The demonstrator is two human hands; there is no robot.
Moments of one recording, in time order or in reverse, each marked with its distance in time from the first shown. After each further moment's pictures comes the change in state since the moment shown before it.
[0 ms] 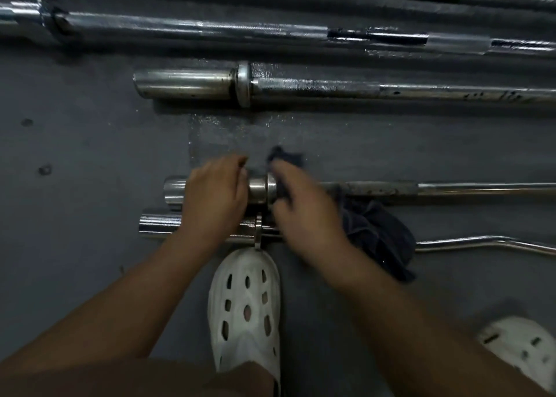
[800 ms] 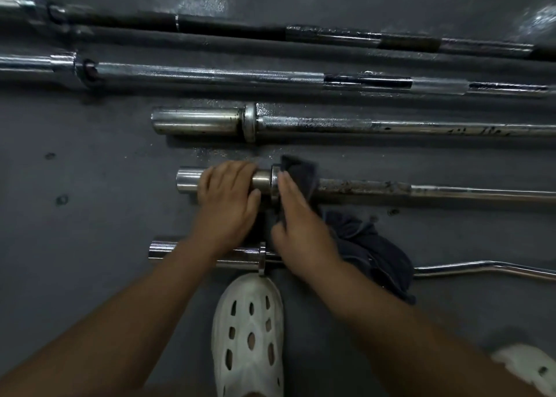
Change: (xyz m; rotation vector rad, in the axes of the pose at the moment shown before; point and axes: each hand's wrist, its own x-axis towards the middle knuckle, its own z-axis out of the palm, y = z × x) left_hand 0.019 -0.008 0.007 0.083 -0.001 0.113; right_hand 0.012 -0.008 -0.003 -0.082 -0.085 -0.062
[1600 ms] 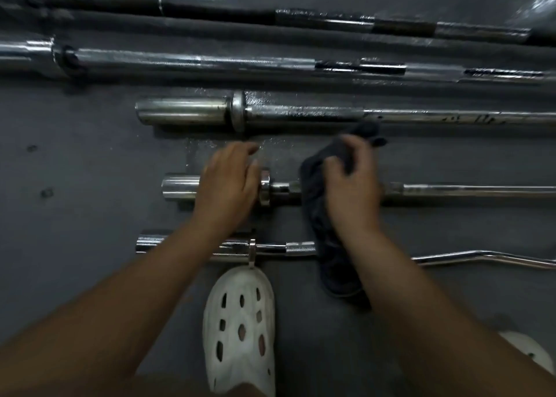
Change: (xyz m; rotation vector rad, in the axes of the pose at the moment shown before) left_hand 0.023 0.030 -0.011 -0.267 0.036 -0.072; right_hand 0.024 0.039 -0.046 0.399 0.655 0.154
